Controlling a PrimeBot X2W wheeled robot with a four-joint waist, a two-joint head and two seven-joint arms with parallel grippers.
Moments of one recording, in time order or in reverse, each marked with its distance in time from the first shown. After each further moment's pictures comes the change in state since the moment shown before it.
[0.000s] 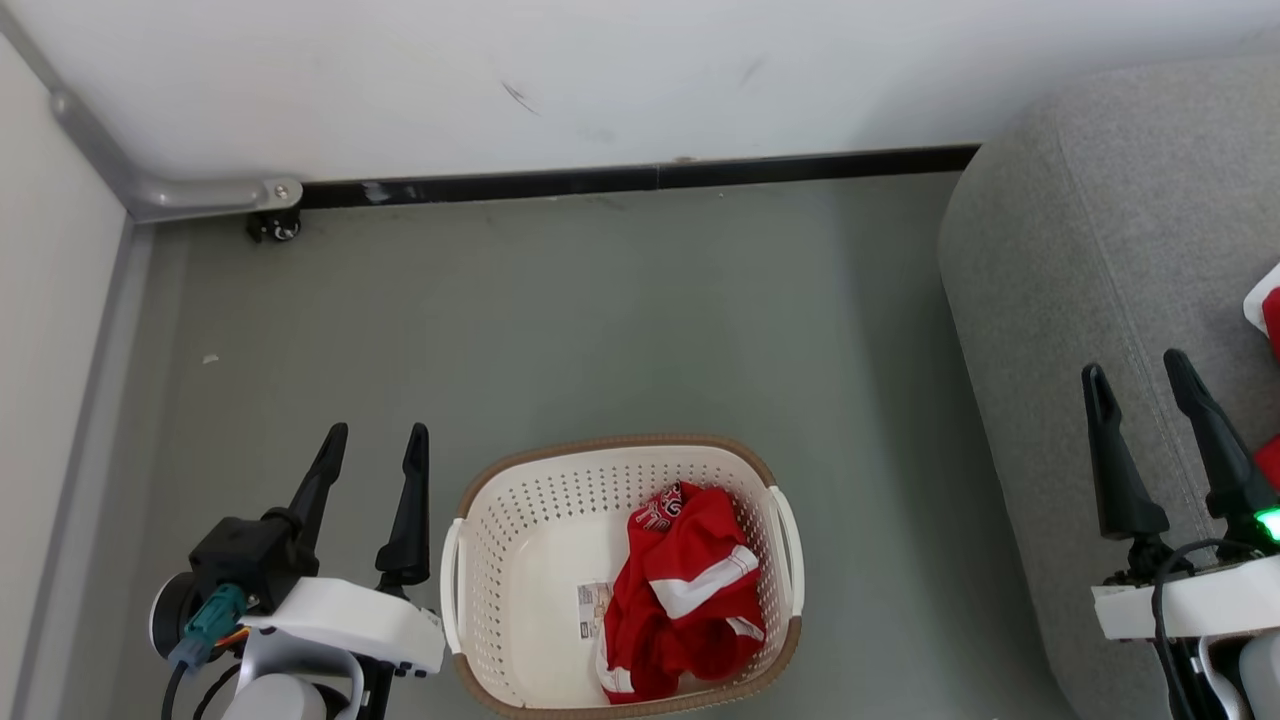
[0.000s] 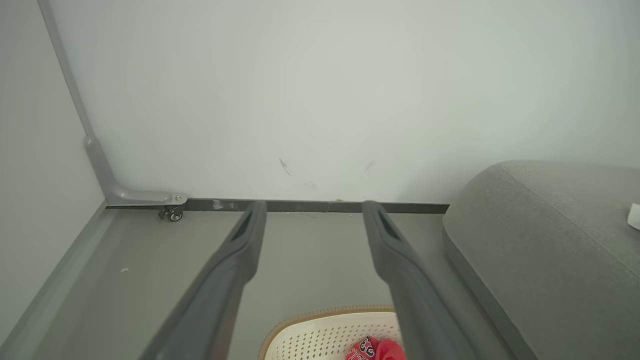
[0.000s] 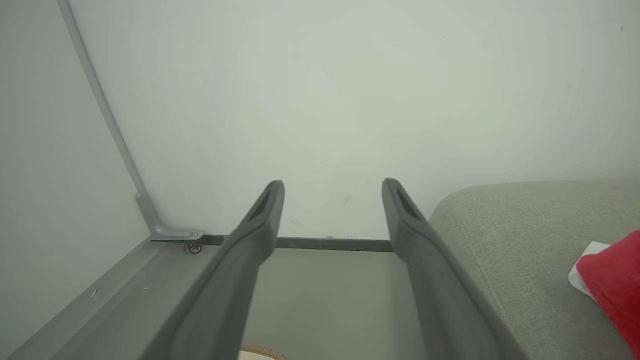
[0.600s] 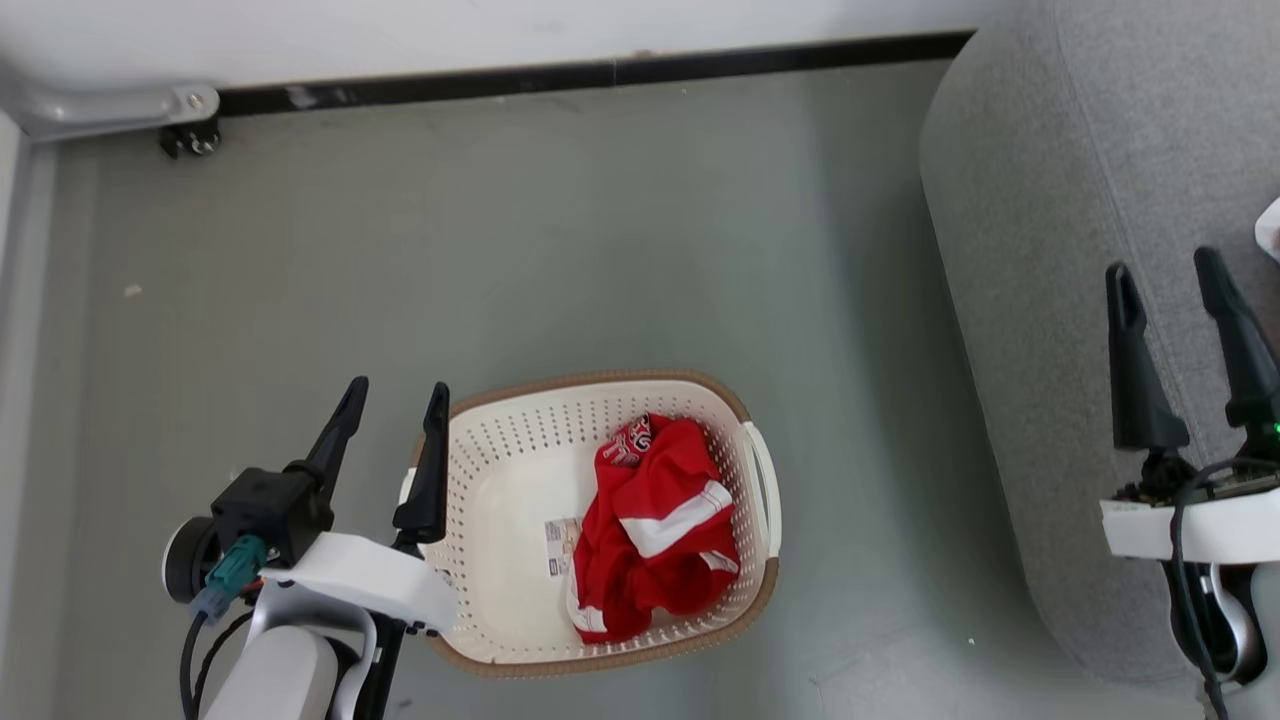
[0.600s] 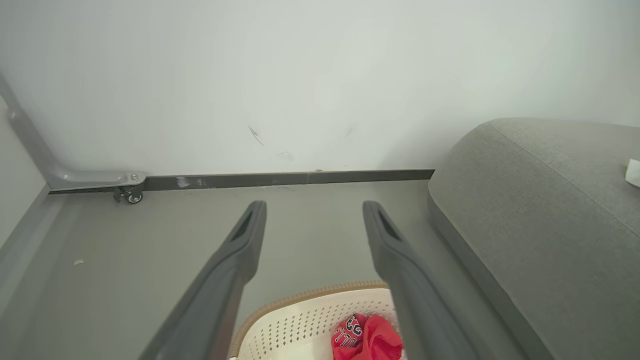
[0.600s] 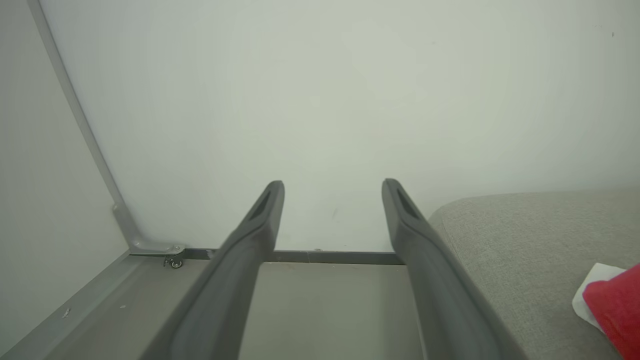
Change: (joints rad) left arm -0.091 0.003 -0.031 0.046 0.027 -0.028 0.003; right arm -0.122 0.011 -0.013 -0.036 0.001 0.000 0.000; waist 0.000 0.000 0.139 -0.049
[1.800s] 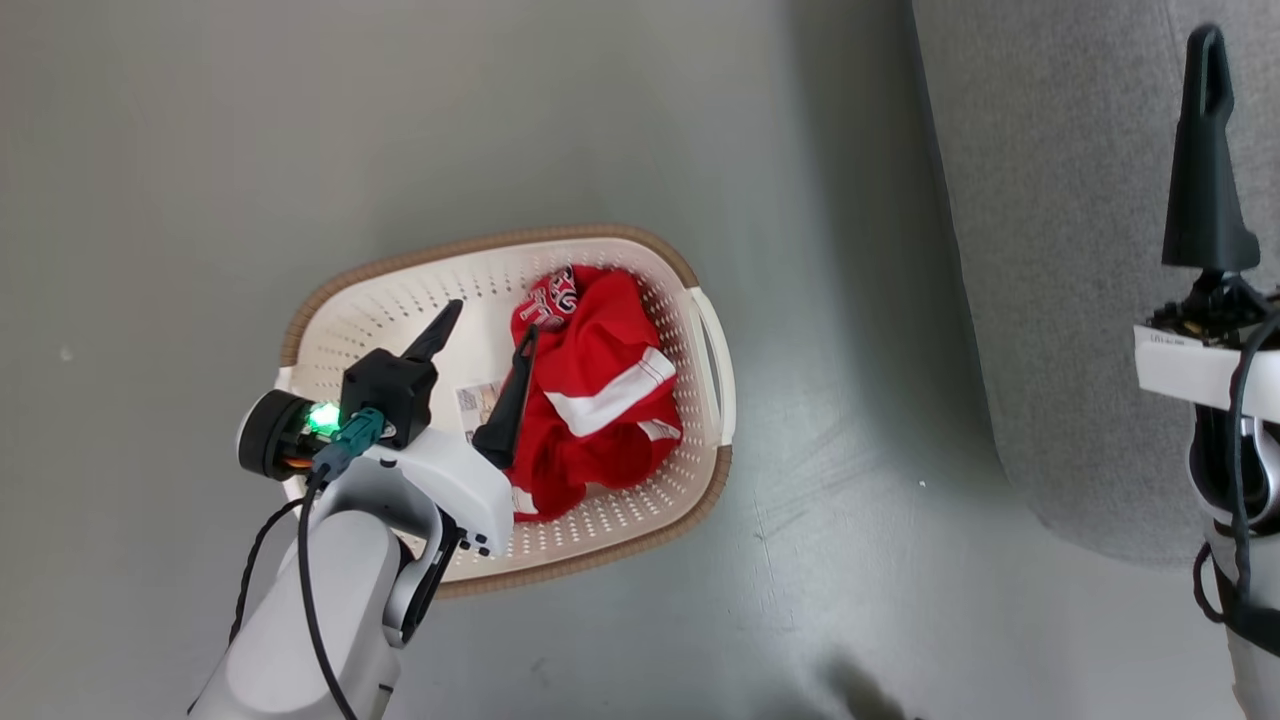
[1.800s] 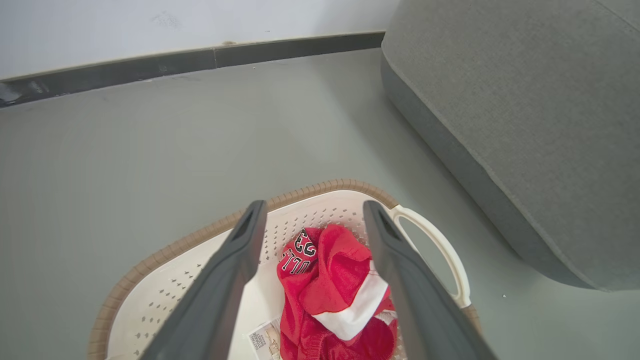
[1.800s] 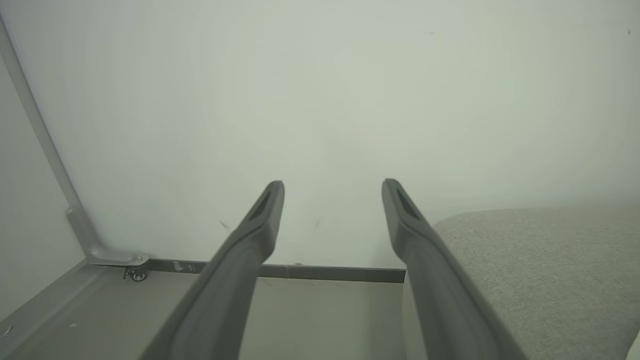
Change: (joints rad) left arm -0.262 -0.027 -0.140 0.228 0.095 -0.079 0.070; right arm -0.257 0.025 -0.008 -0.069 0.000 0.000 -0.002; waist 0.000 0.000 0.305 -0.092
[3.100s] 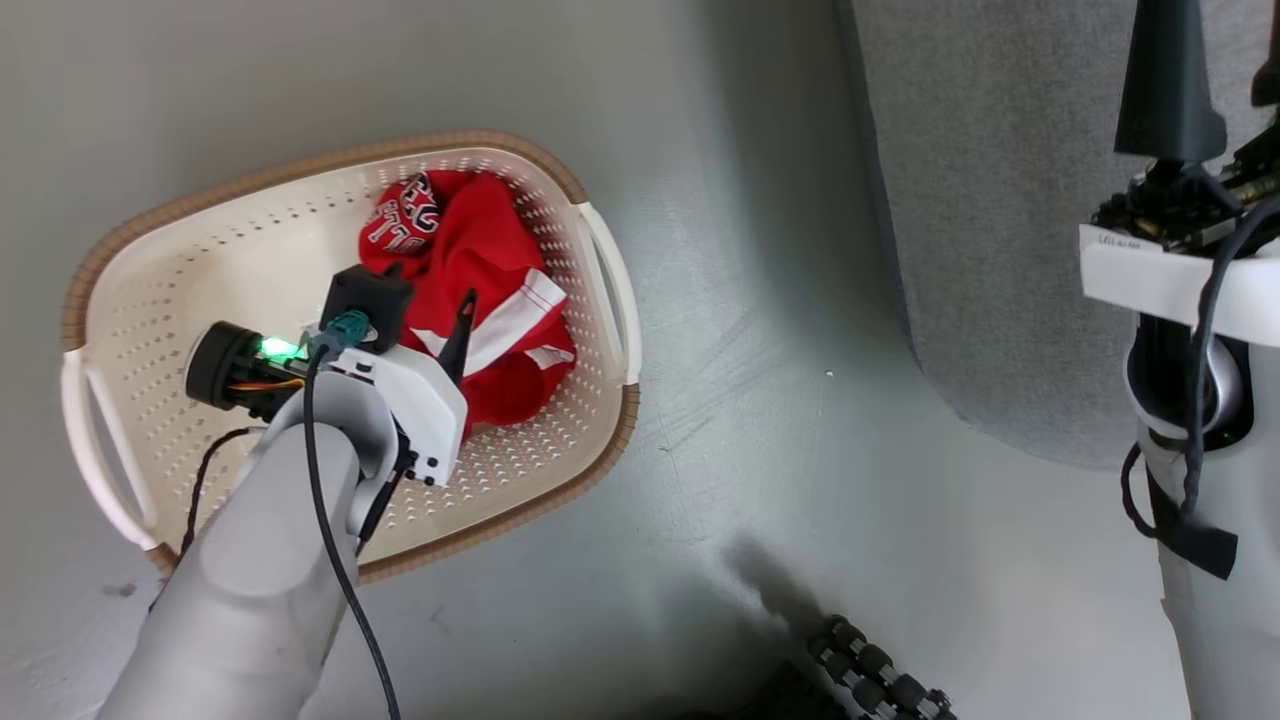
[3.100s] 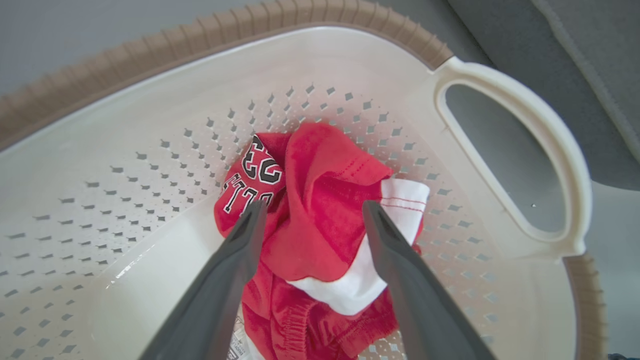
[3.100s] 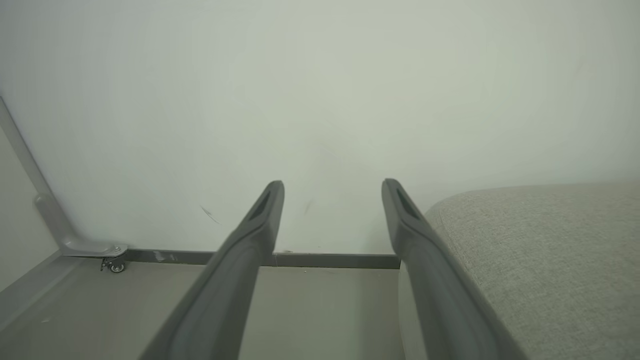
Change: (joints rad) left arm -0.242 0.016 -0.048 0.352 0.058 -0.025 0.065; right arm -0.189 0.112 0.056 -0.003 0.000 0.000 0.000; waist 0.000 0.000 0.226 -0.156
